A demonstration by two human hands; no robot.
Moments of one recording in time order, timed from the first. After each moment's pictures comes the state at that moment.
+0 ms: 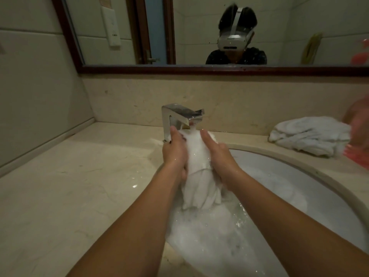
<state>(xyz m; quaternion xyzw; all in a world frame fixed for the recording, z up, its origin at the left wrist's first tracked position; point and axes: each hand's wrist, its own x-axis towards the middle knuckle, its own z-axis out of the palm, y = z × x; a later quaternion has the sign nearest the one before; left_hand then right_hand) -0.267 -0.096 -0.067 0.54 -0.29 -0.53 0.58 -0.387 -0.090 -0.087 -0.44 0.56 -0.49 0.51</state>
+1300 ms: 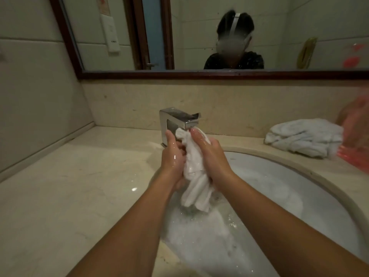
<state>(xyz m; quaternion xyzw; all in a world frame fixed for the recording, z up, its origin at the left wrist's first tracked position) -0.266 -0.088 -0.075 0.51 -0.36 -0.53 0.57 -0.370 -0.078 -0.077 -0.48 0.51 -0.54 0.47</state>
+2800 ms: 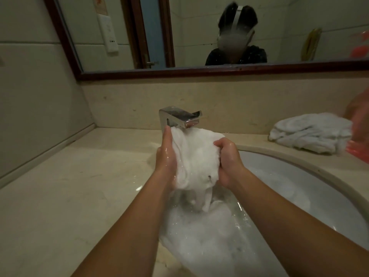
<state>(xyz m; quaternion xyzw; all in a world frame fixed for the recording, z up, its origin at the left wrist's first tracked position) -0.241 -0.132 -0.108 0.53 -0.32 -0.58 0.53 -0.396 -0.097 -0.086 -0.27 0.44 -0.56 0.65</state>
